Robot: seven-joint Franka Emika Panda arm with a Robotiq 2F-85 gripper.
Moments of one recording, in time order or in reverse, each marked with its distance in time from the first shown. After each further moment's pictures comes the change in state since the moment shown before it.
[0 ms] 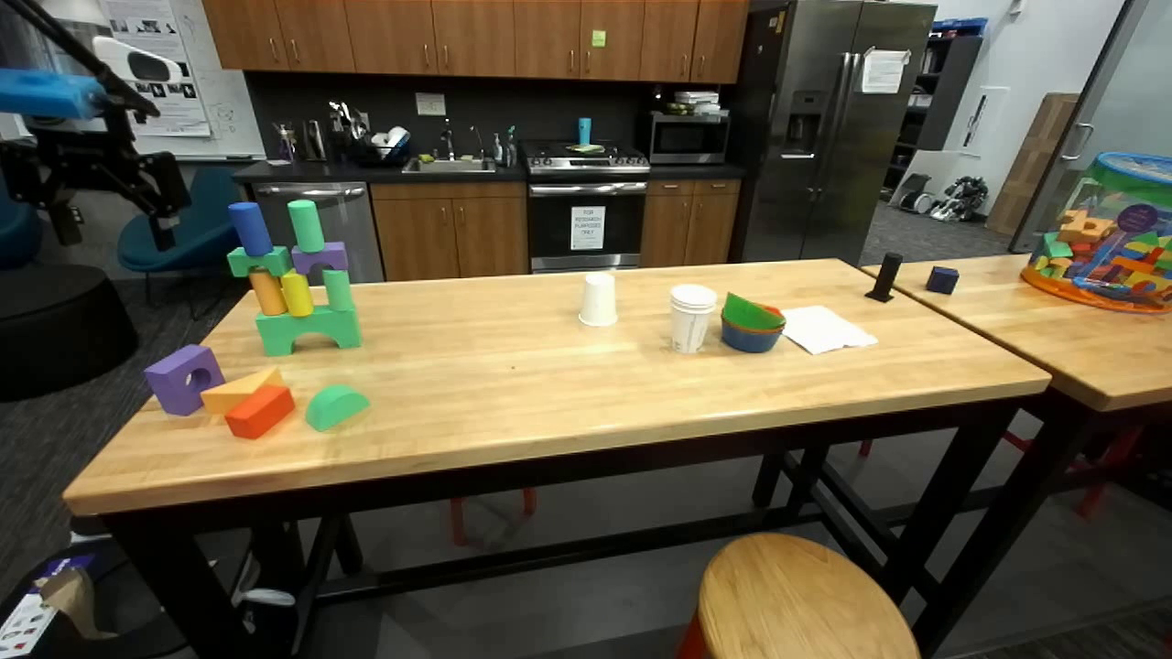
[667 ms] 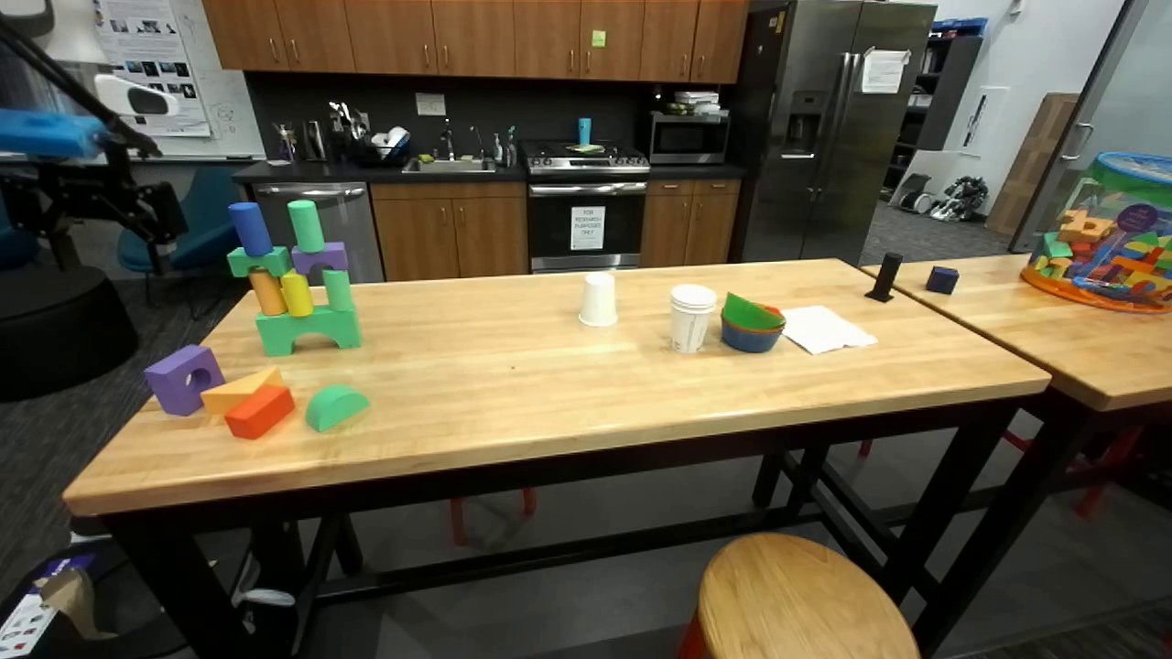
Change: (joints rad) arm 0.007 0.019 0.029 -0.068 0.022 0.090 0.002
